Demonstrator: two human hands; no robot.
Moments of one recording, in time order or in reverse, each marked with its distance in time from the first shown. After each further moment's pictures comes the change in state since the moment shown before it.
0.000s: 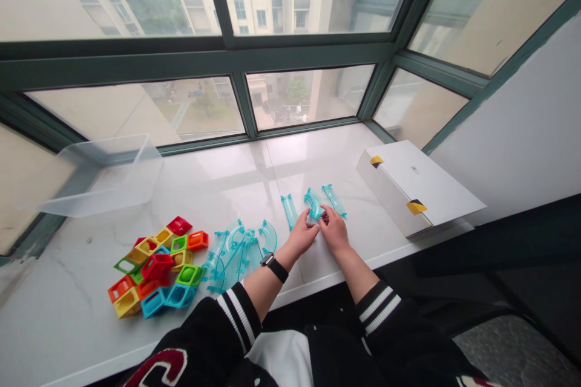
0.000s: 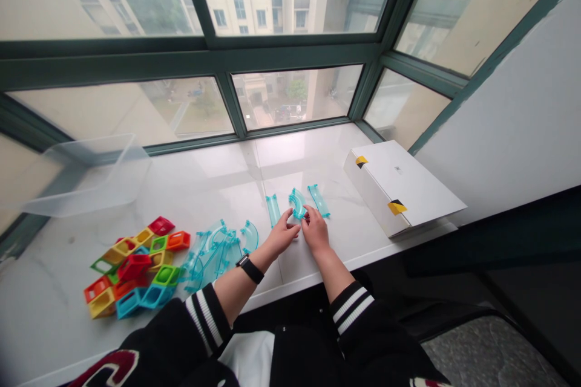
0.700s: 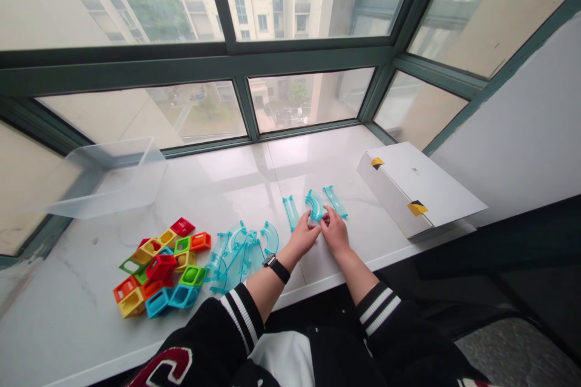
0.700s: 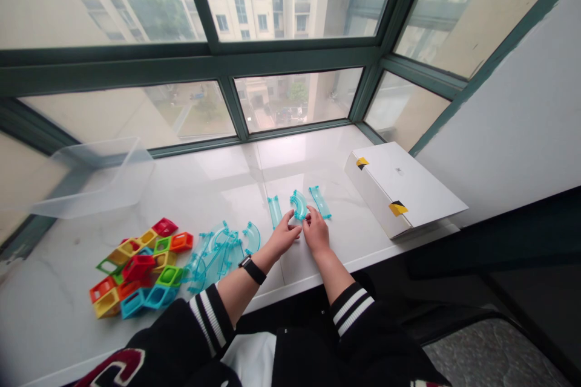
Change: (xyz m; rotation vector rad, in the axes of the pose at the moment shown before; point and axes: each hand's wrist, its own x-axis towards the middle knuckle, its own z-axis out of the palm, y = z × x) left_hand 0.003 -0.006 0.000 0.008 0.007 -0.008; right_hand -0.001 0.000 0.004 -0.031 0.020 0.039
